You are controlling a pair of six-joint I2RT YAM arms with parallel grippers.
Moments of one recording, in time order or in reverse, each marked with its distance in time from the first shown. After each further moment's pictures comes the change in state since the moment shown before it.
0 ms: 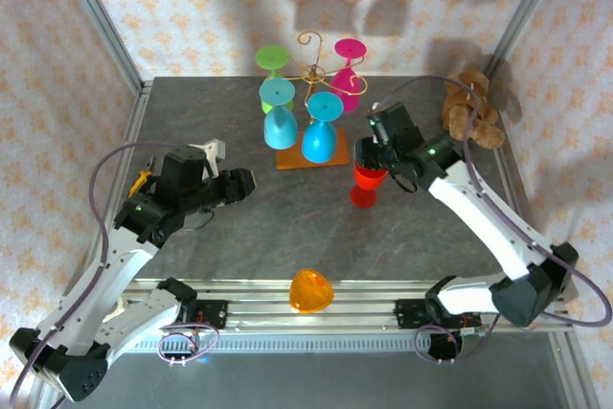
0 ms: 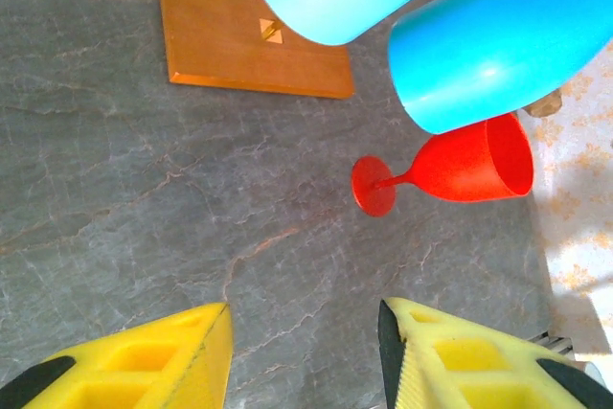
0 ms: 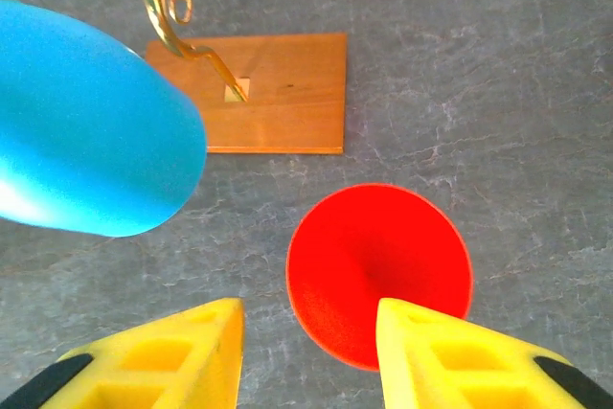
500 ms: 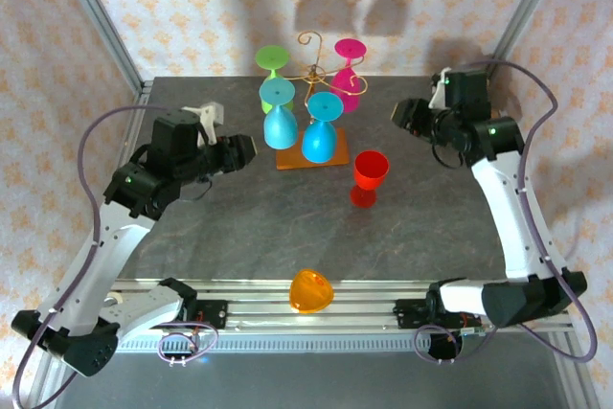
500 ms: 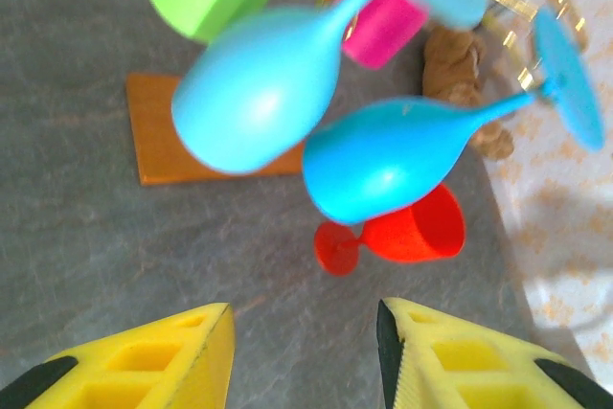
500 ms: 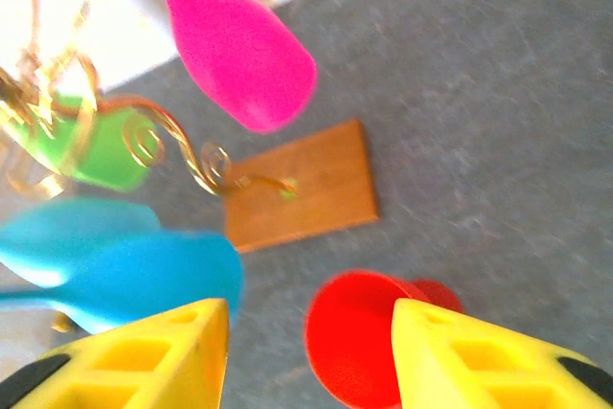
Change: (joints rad) left arm 0.037 0.172 0.343 -0.069 -0.015 0.080; right arm -0.432 0.029 0.193 0.003 -0.440 0.103
